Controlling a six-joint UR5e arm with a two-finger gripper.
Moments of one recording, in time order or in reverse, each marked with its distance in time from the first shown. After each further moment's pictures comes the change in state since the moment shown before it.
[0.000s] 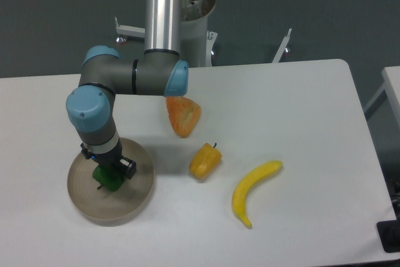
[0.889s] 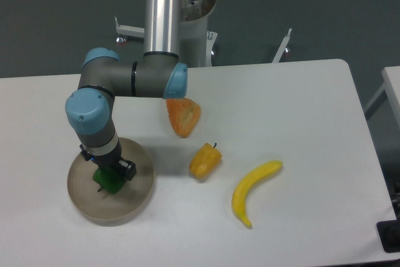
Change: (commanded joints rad) arm 0.000 0.009 0.009 -0.005 0.000 0.006
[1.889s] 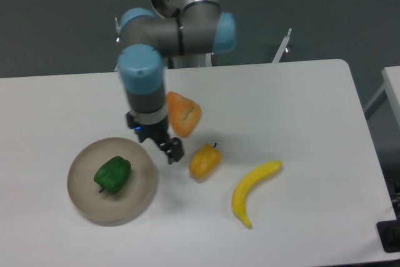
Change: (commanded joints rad) arm 0.302 0.201 -0.054 -0.094 0.000 0.549
